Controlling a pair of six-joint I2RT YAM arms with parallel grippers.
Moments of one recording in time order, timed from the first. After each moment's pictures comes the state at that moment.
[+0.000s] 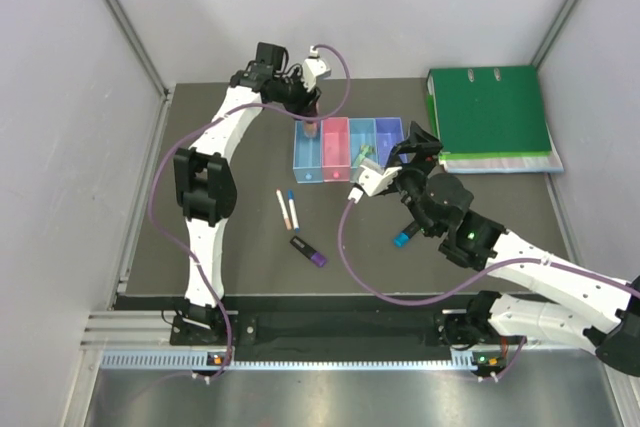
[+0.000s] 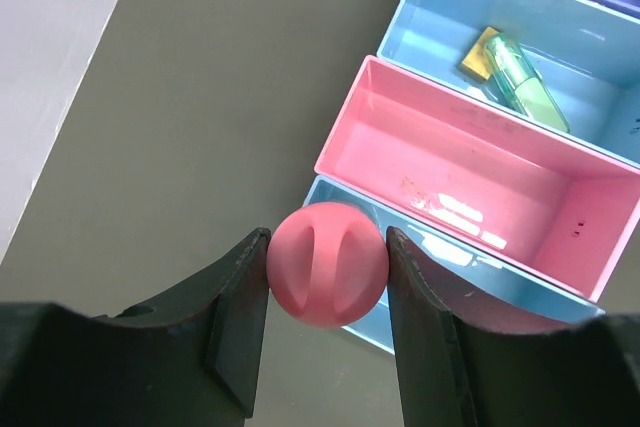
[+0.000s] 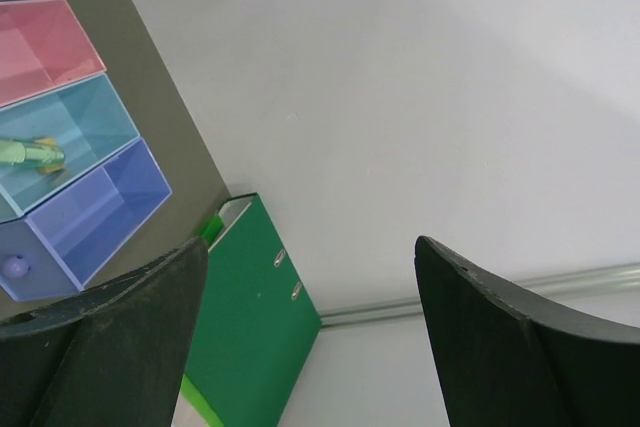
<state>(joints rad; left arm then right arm) -0.28 2.23 2.18 -0.71 0.57 0.65 0.94 0.97 0.79 0.20 0.55 -1.19</state>
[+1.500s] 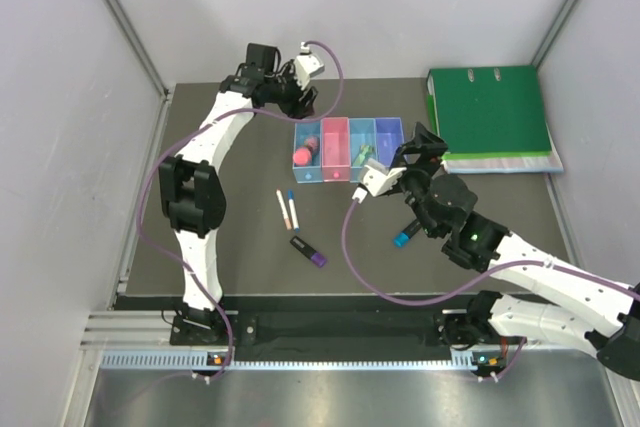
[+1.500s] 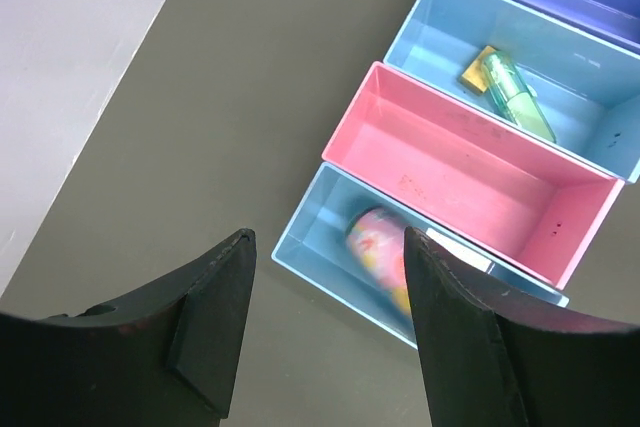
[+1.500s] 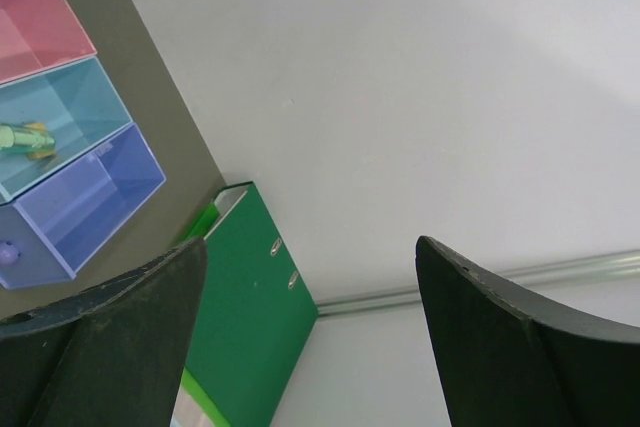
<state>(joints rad) -0.27 2.08 1.99 -0.58 0.54 0.59 0.92 0.95 0.76 0.20 0.56 -1.20</state>
